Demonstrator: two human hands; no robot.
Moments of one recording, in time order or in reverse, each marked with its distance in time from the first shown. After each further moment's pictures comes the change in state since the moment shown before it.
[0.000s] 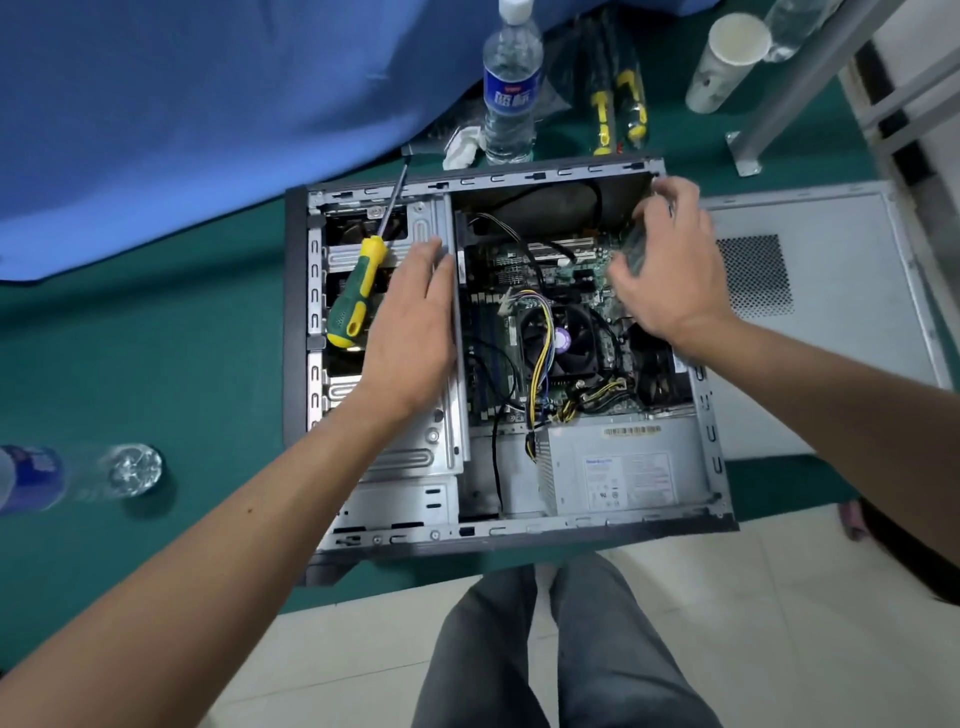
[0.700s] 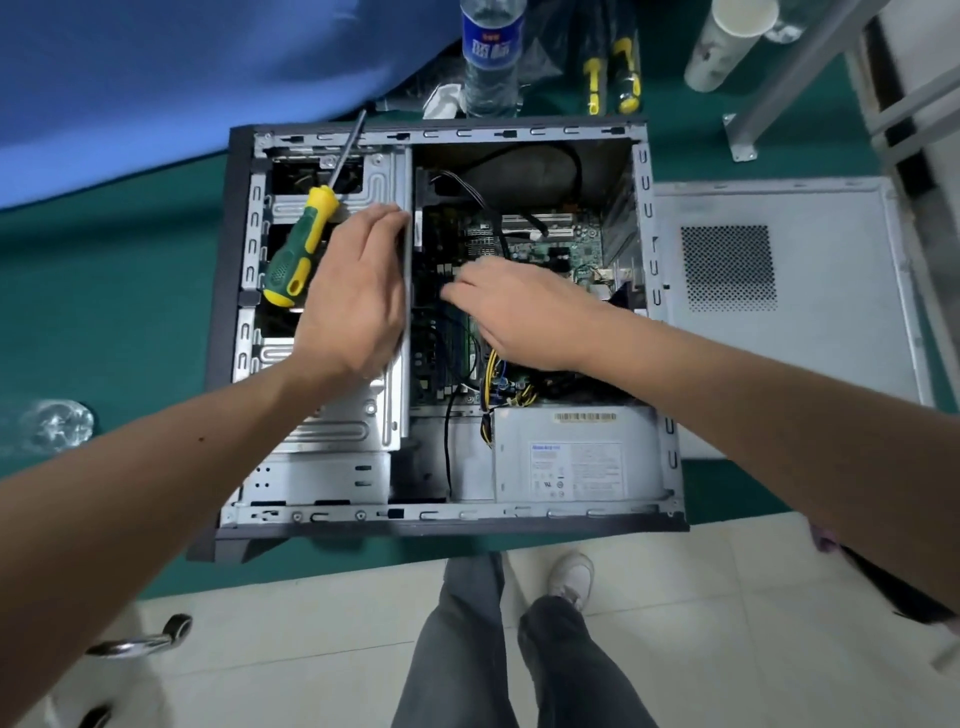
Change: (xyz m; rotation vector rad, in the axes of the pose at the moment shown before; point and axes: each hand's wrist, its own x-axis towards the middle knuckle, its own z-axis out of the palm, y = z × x) left_hand -0.001 -0.009 0.012 -0.037 0.068 0.047; right_hand -0.029 -0.064 0.016 -0.162 -0.441 -0.869
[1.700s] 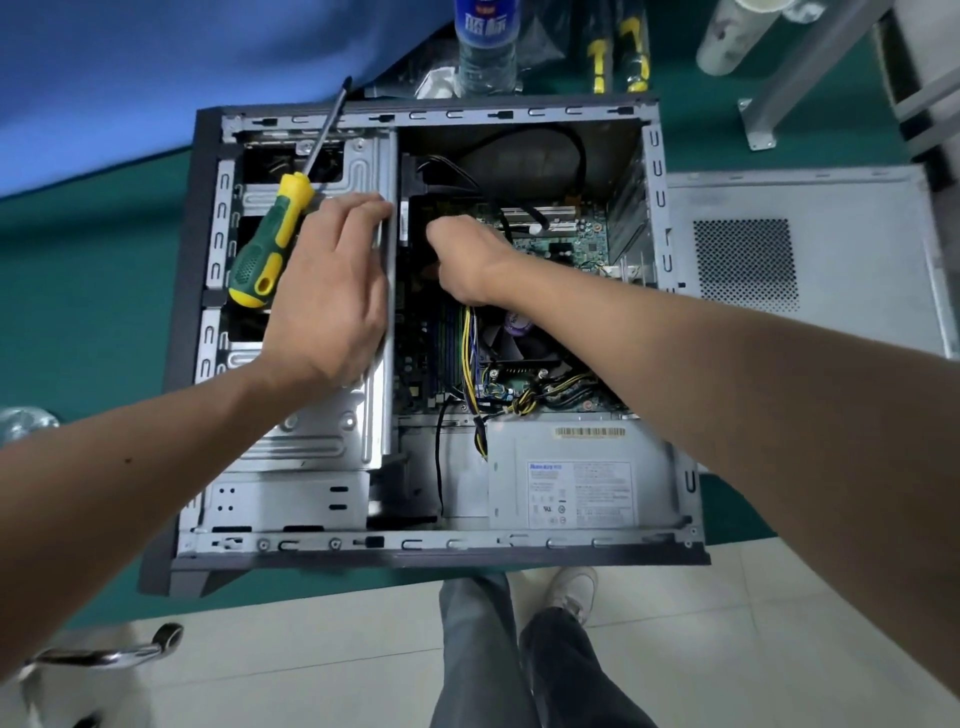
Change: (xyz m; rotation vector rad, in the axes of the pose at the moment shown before) left_hand 0.001 -0.008 0.009 0.017 0.052 0.035; right_hand 0.082 0.021 0.024 0.330 -0.046 0.462
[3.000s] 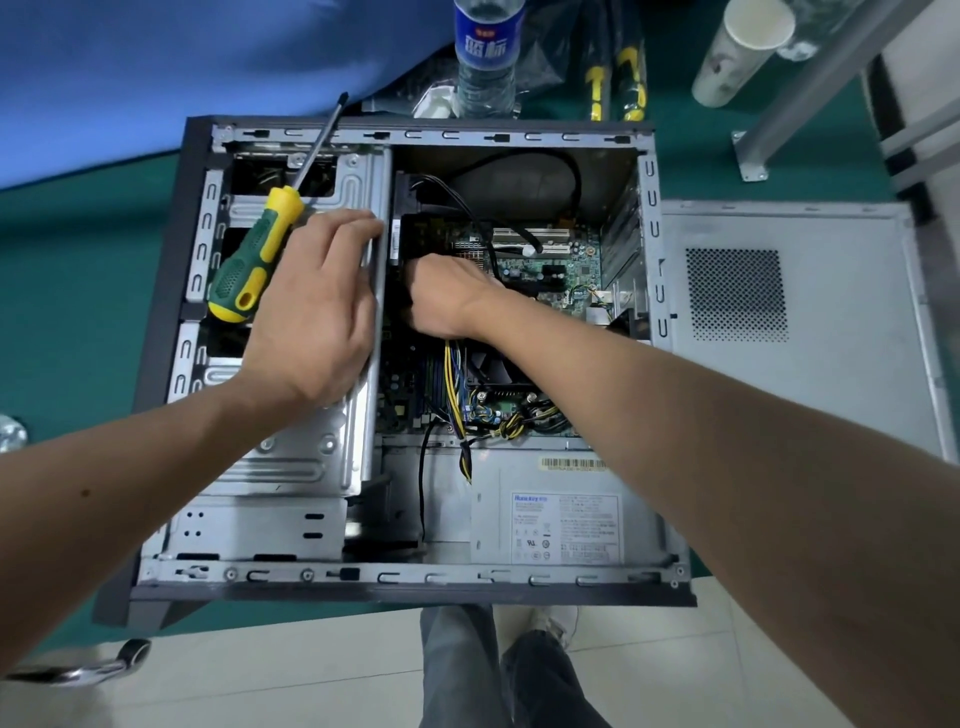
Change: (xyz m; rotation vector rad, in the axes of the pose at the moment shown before) left_hand 0.000 0.000 -0.001 0.001 -0.006 -0.006; right_hand 0.011 -0.003 0.022 0.039 -0.094 -0.032
